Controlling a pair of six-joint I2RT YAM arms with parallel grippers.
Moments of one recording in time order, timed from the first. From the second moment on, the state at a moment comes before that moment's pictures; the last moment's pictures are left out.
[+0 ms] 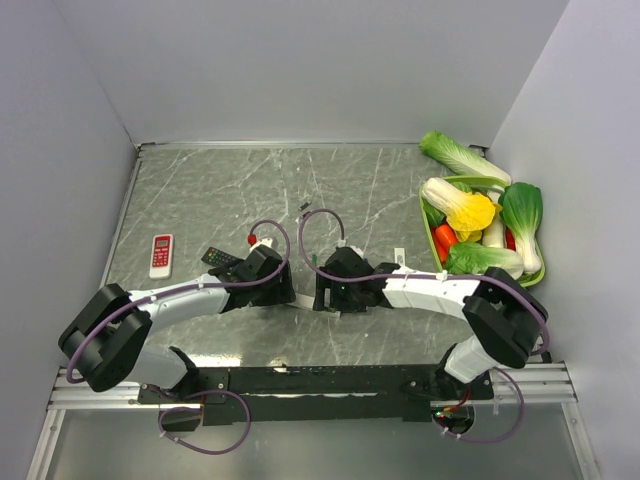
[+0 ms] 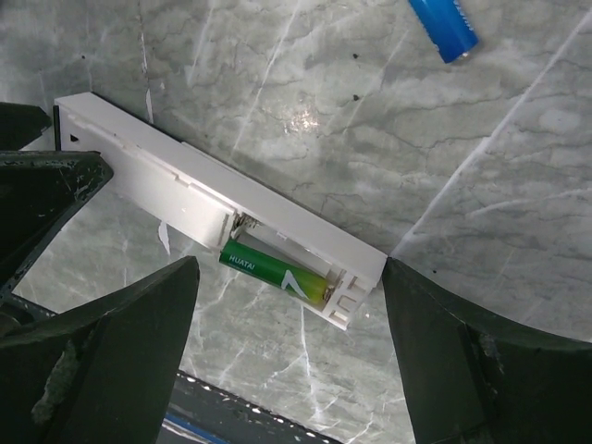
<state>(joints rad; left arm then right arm) -0.75 1.37 0.63 -0.21 -0.10 -0.78 0.89 1.52 0.78 -0.30 0.02 0.87</state>
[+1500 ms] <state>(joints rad) -0.75 1.37 0.63 -0.21 -0.10 -0.78 0.83 1.49 0.71 -0.21 -0.02 0.93</state>
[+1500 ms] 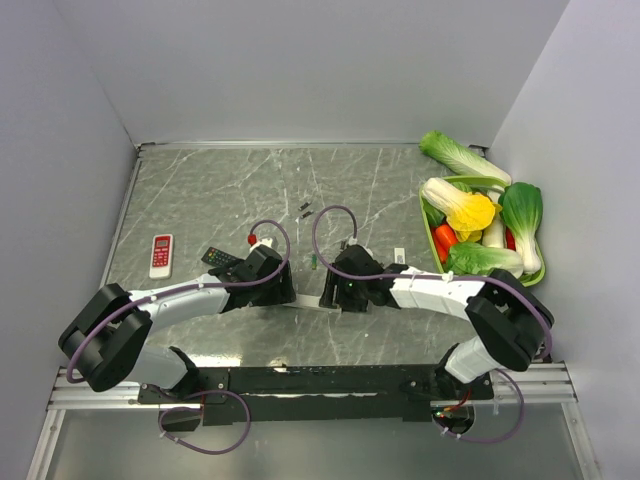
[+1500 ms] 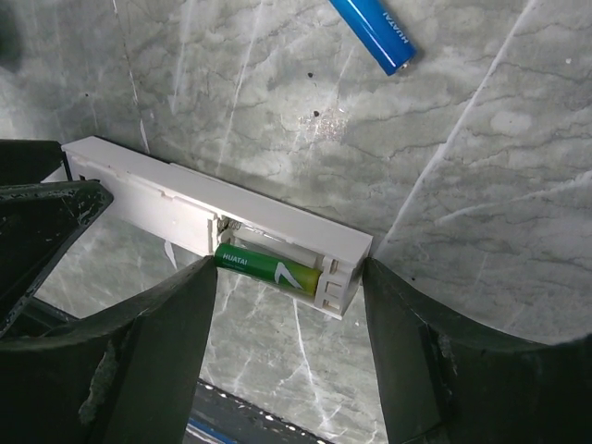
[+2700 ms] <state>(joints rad) -0.75 1.20 0.59 -0.29 -0.17 -0.83 0.89 1.56 0.92 -0.51 0.13 0.77</state>
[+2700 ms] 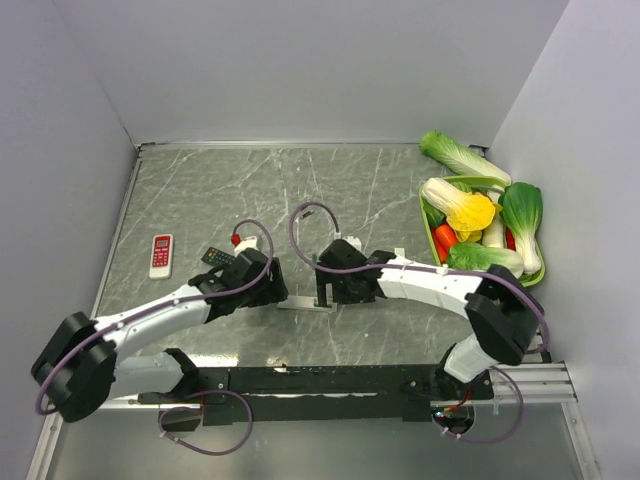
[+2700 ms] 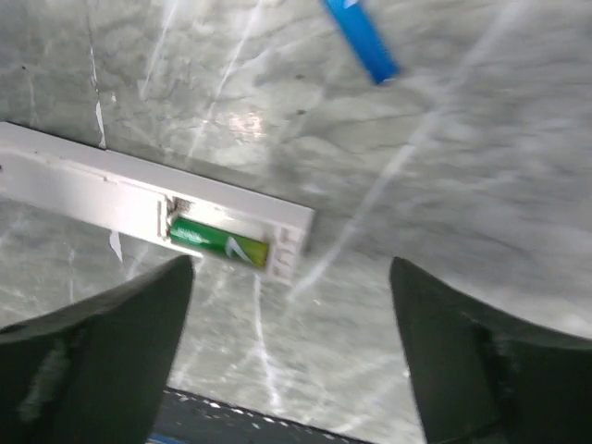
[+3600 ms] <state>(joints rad) -0.74 0.78 0.59 -0.44 -0.37 -0.84 0.79 1.90 1.42 -0.57 0.23 0.48</state>
